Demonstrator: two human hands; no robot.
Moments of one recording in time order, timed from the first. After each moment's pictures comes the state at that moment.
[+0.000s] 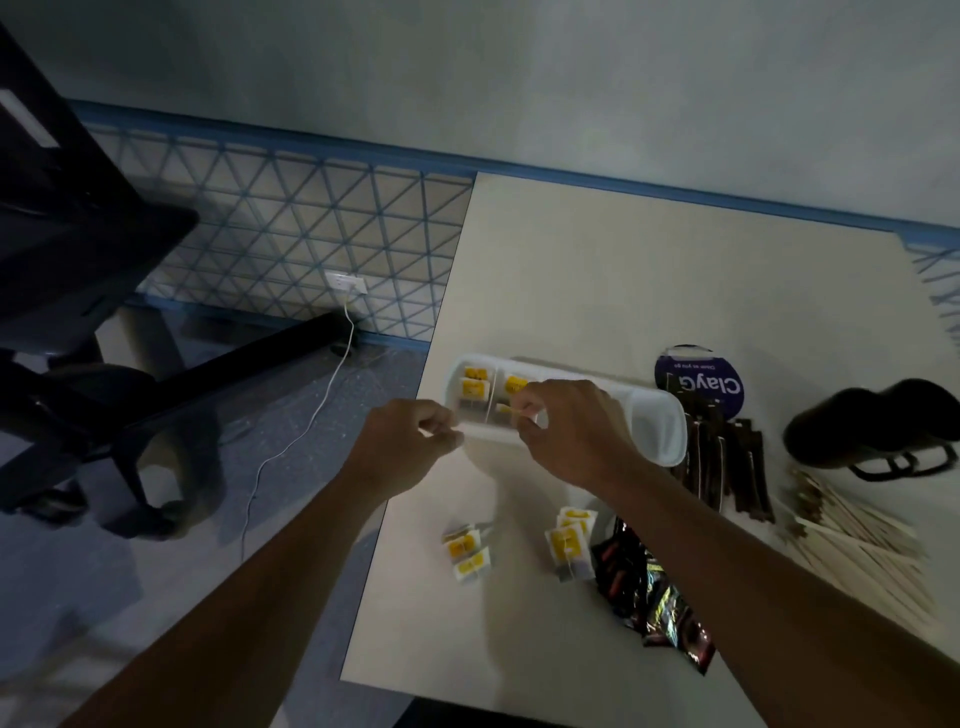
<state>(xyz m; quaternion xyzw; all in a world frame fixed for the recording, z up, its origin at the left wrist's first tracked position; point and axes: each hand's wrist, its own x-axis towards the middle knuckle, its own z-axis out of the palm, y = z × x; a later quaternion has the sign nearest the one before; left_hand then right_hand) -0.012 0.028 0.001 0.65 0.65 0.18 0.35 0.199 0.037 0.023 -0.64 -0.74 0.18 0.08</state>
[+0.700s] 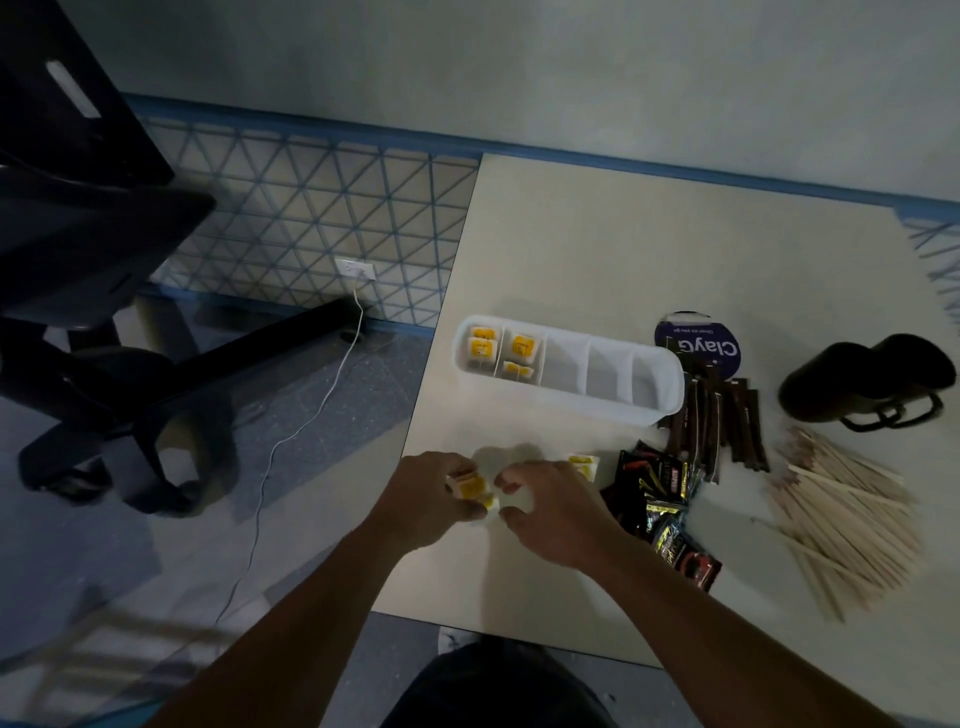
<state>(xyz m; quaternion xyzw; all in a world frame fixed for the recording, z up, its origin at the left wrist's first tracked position) -0.004 -0.067 -0.025 0.65 0.62 0.09 0.42 0.183 -0.077 -0.024 -0.60 -0.74 0.30 0.02</state>
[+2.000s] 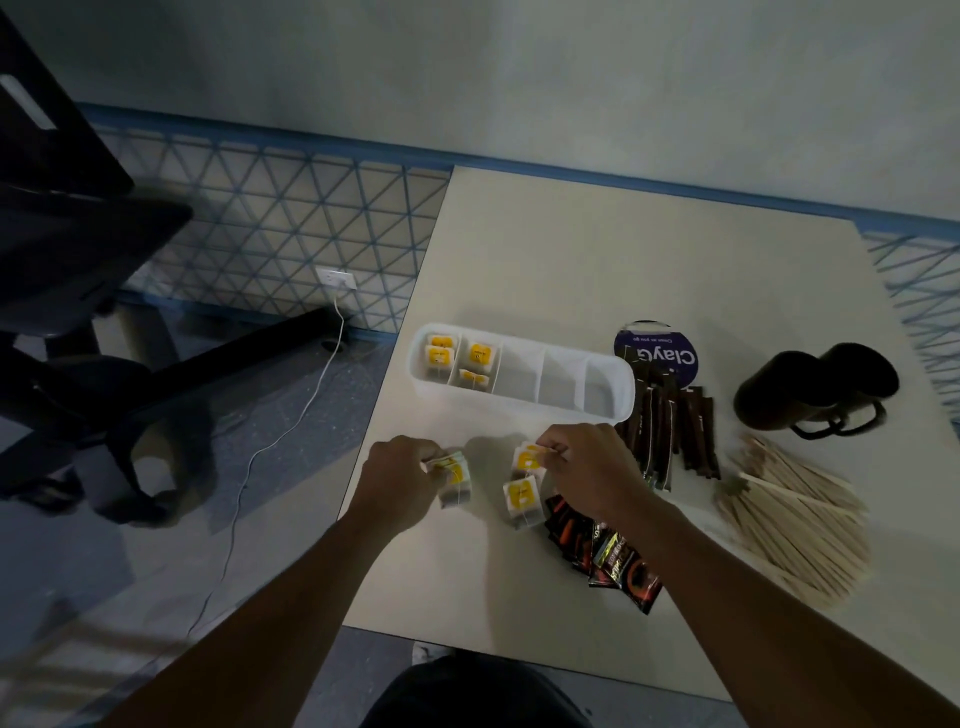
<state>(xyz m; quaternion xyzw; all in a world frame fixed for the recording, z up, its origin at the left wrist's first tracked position) 0.037 -0.052 -0.023 0.65 0.68 0.12 0.30 0.274 -0.038 -0.021 -0.64 -0.72 0.25 0.09</state>
